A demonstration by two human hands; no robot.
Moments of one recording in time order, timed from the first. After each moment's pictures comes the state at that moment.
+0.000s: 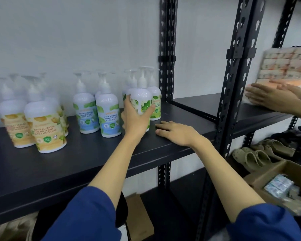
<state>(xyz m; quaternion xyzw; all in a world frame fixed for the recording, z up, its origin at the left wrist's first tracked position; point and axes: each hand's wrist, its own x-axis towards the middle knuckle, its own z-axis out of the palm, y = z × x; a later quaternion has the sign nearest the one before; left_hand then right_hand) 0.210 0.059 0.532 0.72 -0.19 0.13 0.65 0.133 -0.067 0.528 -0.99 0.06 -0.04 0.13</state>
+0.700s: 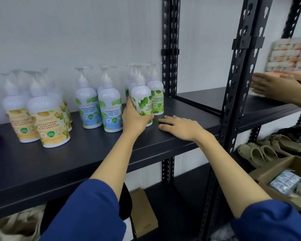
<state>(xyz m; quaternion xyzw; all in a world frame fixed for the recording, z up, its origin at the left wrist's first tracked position) 0.216 0.073 0.525 0.80 -0.19 0.13 0.56 0.131 -0.066 0.529 -0.99 0.07 -0.04 0.14</state>
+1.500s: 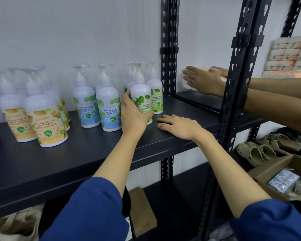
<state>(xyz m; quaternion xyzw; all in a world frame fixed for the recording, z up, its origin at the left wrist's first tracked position) 0.205 0.069 0.531 0.81 -0.19 0.21 0.52 0.128 -0.064 0.530 -0.99 0.07 -0.04 0.14</state>
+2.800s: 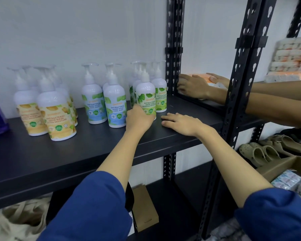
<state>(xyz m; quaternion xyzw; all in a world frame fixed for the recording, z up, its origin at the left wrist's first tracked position) 0.195 0.079 0.534 0.88 -0.16 0.10 0.44 0.130 -0.062 0.534 -0.99 0.07 -0.02 0.14</state>
